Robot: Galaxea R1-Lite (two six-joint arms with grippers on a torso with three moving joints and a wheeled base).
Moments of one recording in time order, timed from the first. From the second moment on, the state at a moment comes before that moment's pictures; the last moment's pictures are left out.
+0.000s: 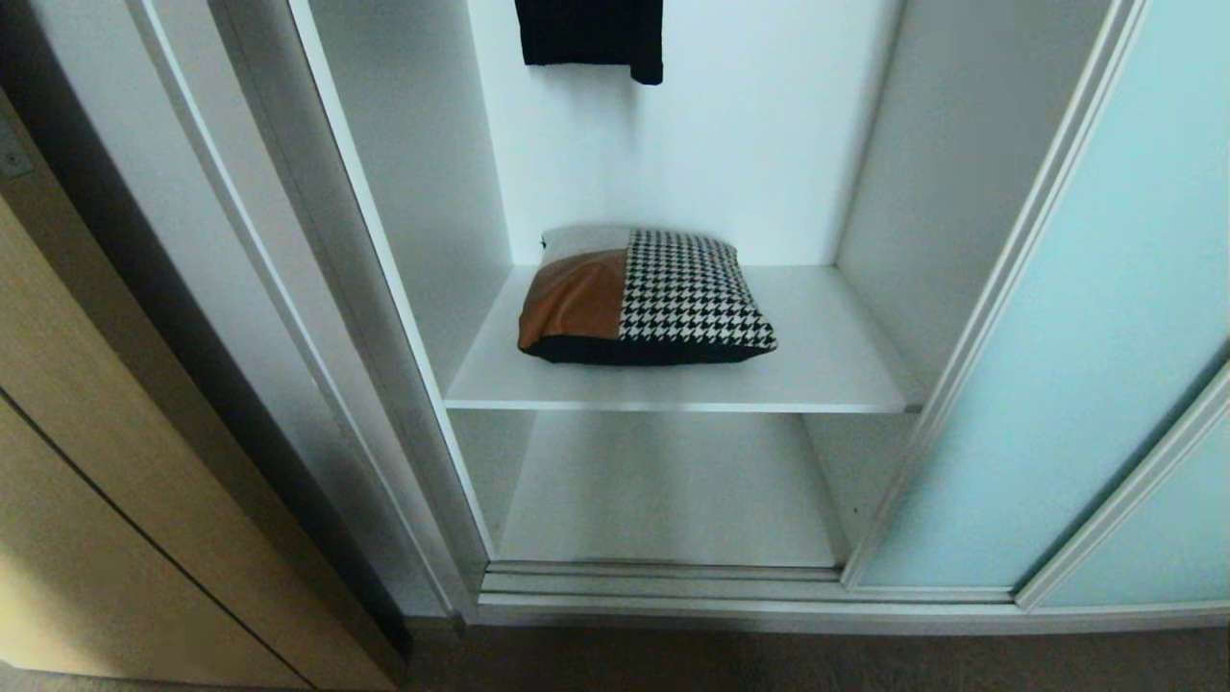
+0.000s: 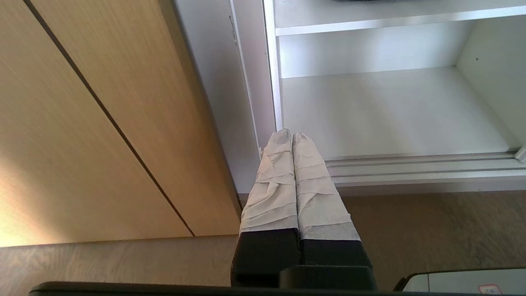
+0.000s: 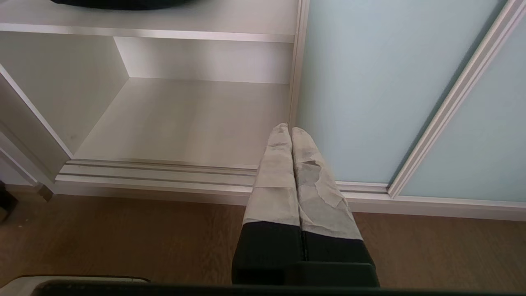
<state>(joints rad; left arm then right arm) 0.00 0.00 0.00 0.01 -0.04 0.10 0.00 0.00 0.00 -0.01 0.00 0.02</state>
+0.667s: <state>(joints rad) 0.00 0.00 0.00 0.01 -0.04 0.10 0.00 0.00 0.00 -0.01 0.00 0.02</state>
